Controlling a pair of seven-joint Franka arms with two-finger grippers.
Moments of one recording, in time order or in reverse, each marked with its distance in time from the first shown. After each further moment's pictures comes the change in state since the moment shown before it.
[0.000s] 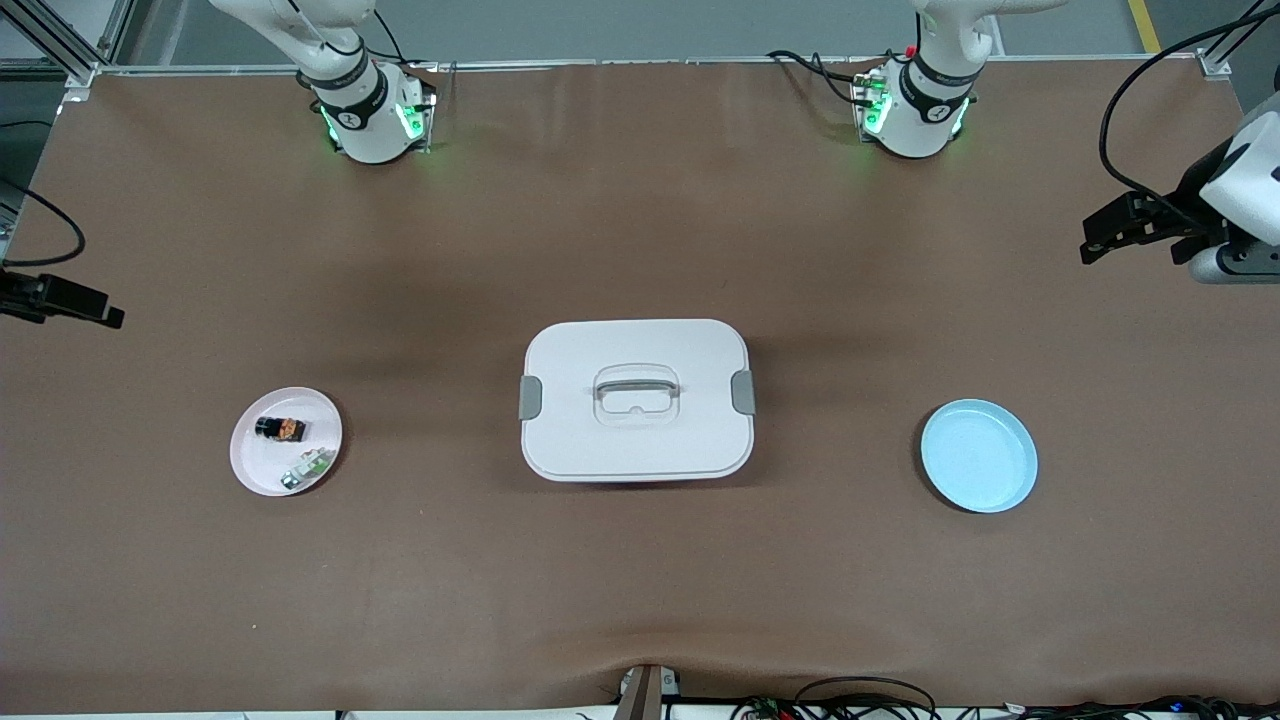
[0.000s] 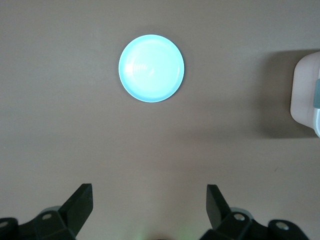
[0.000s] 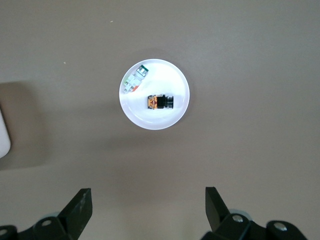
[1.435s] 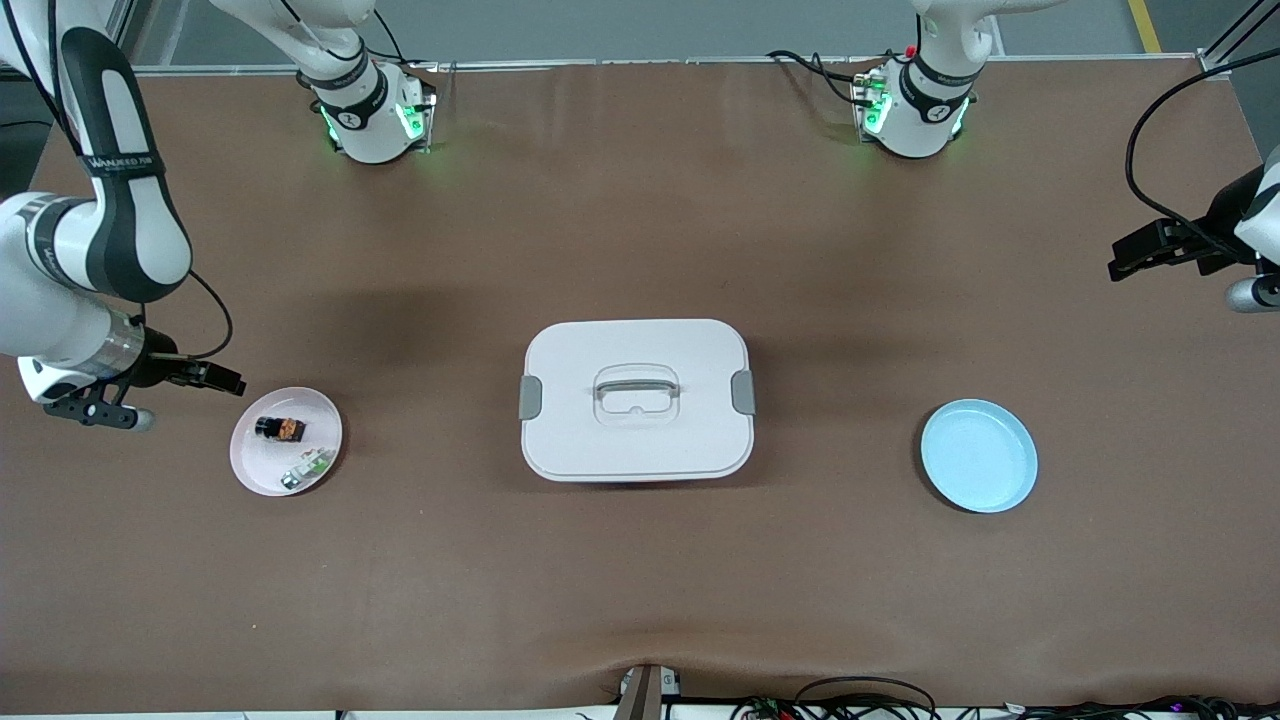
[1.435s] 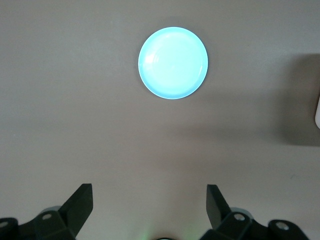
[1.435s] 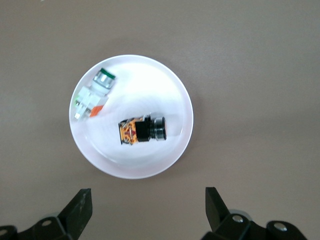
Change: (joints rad) left arm 0.040 0.042 0.024 0.002 0.025 0.001 -0.002; right arm -0.006 0.111 0.009 -0.456 0.000 0.624 0.090
